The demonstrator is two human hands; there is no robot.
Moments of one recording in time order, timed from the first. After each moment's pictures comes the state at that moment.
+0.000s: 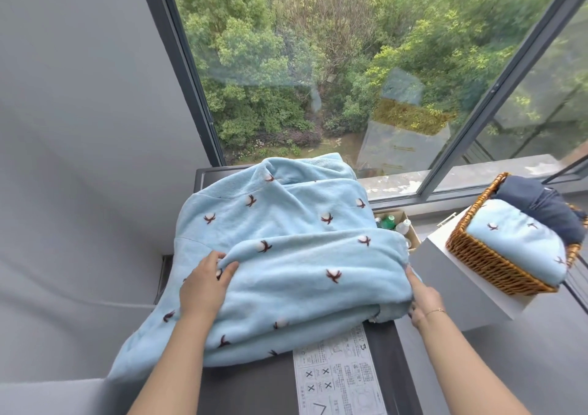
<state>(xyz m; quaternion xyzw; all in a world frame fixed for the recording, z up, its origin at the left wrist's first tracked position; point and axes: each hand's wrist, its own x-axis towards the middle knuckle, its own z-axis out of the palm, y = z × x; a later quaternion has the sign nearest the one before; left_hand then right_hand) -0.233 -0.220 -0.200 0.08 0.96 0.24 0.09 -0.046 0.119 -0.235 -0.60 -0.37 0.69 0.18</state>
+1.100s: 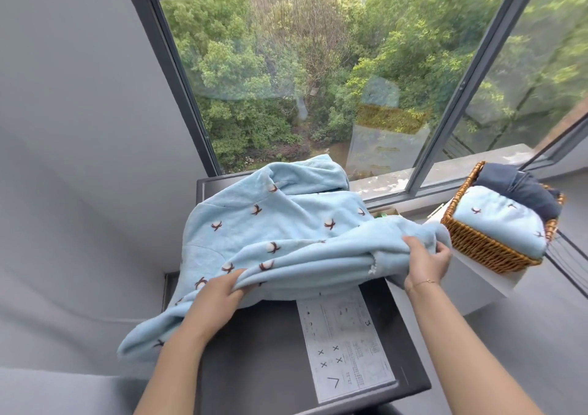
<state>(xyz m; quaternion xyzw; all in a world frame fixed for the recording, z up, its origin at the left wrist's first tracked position) -0.193 -0.247 -0.142 0.27 0.88 0.31 0.22 -0.058 0.076 -0.158 -0.59 -0.42 0.58 0.38</state>
